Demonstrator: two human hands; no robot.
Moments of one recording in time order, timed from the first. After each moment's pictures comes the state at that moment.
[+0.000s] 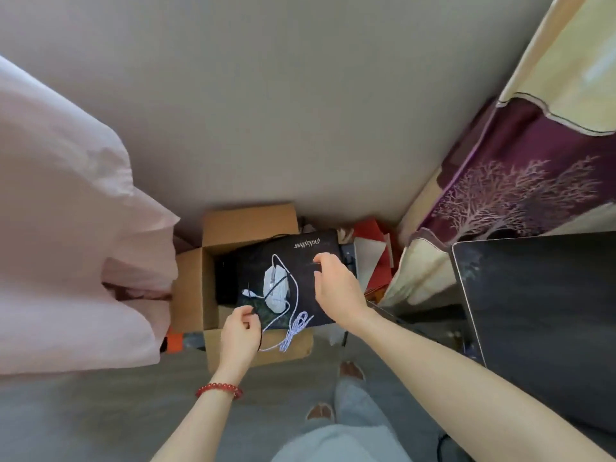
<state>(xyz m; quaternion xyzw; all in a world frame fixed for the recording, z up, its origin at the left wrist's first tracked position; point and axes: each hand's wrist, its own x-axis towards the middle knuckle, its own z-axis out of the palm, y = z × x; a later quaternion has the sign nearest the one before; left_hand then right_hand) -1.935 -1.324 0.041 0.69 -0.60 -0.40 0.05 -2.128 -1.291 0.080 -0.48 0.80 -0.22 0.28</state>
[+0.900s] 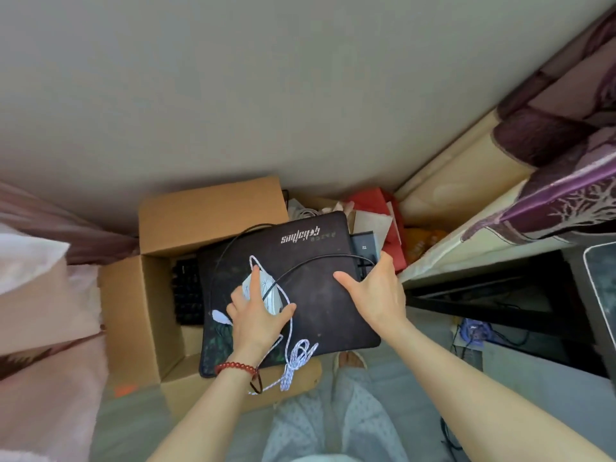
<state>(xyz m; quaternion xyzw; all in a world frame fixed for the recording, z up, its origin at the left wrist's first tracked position) -1.984 -1.415 -0.128 0.61 -0.66 -0.43 -0.06 -2.161 -1.336 -0.069 -0.15 0.92 -0.18 0.30</state>
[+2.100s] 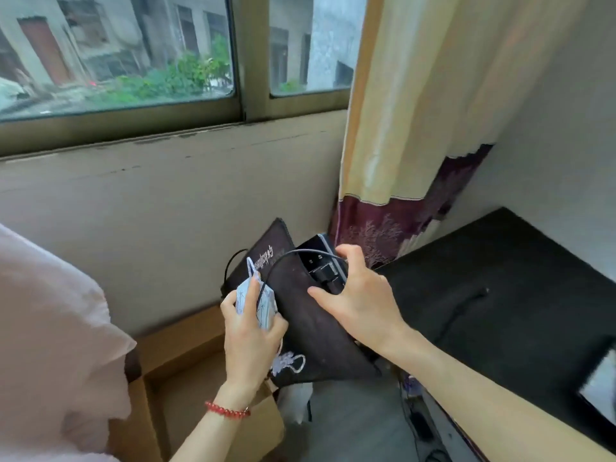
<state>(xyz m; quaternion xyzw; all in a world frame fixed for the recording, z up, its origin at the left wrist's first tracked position) -2.003 -1.335 0.214 0.32 -0.79 -0.42 0.31 -2.104 -1.210 0.332 -0.37 0.86 -0.34 0.03</state>
